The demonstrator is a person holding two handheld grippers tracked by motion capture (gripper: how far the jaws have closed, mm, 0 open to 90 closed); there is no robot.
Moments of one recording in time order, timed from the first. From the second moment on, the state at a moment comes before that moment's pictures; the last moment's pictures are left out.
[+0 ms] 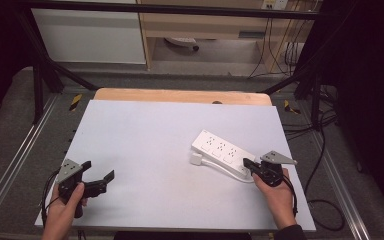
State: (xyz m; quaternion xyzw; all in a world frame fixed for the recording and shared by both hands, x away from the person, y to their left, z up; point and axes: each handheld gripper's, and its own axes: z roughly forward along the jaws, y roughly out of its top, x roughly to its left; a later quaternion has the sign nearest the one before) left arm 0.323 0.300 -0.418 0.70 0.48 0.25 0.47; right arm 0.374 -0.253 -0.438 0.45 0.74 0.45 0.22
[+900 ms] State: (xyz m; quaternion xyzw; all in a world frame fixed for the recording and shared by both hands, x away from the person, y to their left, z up) left arm 0.324 0.300 -0.418 0.70 0.48 0.25 0.47; right arm 0.376 -0.252 -0.443 0.46 0.75 0.43 0.21
